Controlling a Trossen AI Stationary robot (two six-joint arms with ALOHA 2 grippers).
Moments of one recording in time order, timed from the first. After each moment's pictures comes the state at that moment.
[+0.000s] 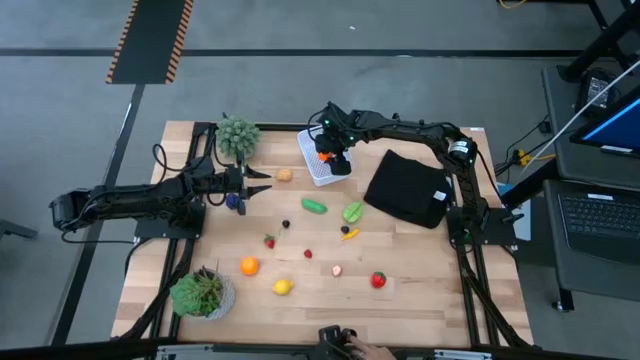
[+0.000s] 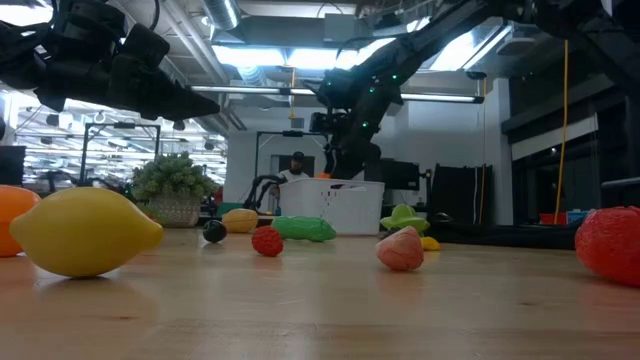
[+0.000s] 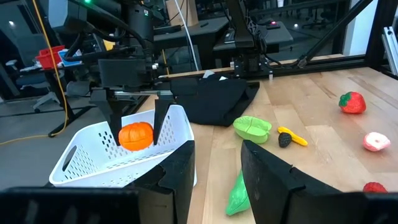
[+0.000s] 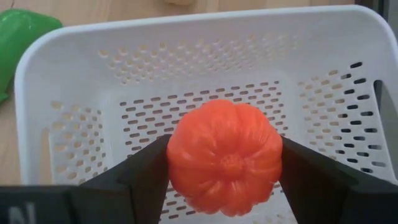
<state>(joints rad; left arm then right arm) 0.44 0.71 0.13 0.48 0.27 0.20 -0.49 2.10 1.67 -0.62 -0.17 -0.68</state>
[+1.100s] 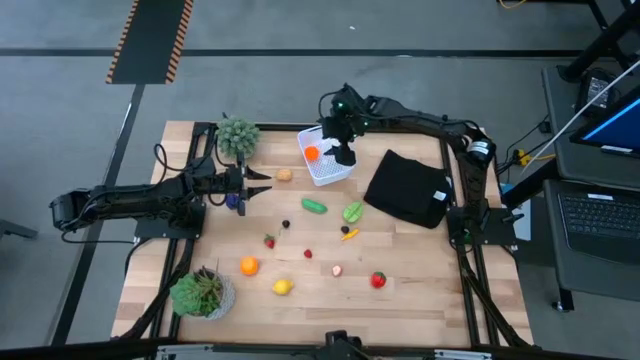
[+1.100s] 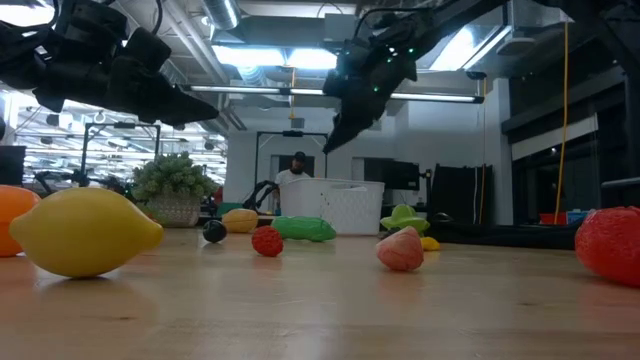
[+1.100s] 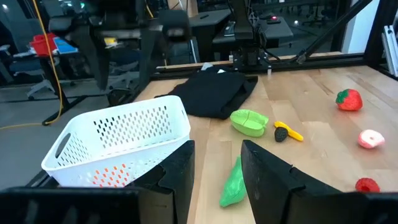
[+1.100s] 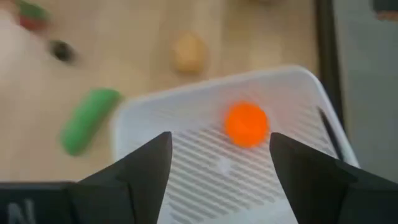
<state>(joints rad) 0.44 0.71 0.13 0.45 0.27 0.16 -0.53 1.96 1.67 -0.65 -0.38 -0.56</state>
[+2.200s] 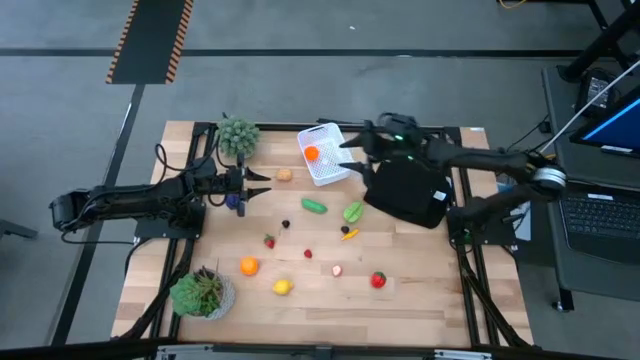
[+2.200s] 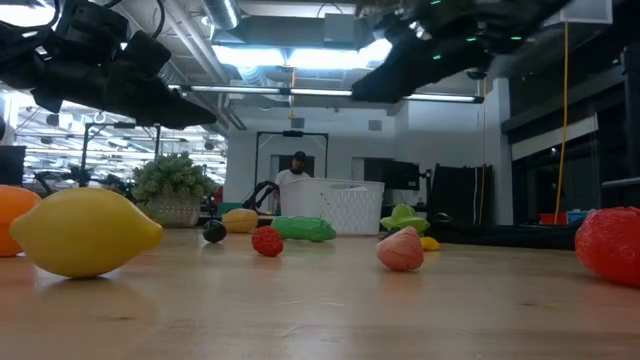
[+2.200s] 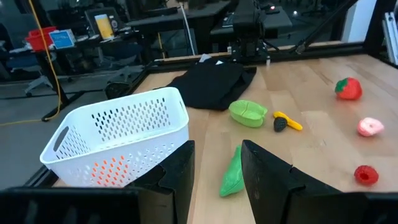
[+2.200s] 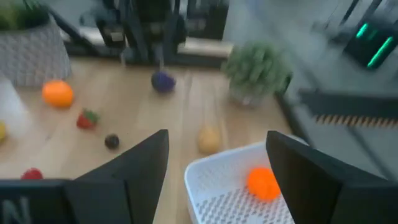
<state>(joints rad) 0.44 0.71 0.13 0.41 0.28 0.19 -0.44 1.36 0.86 0.20 -0.36 -0.25</state>
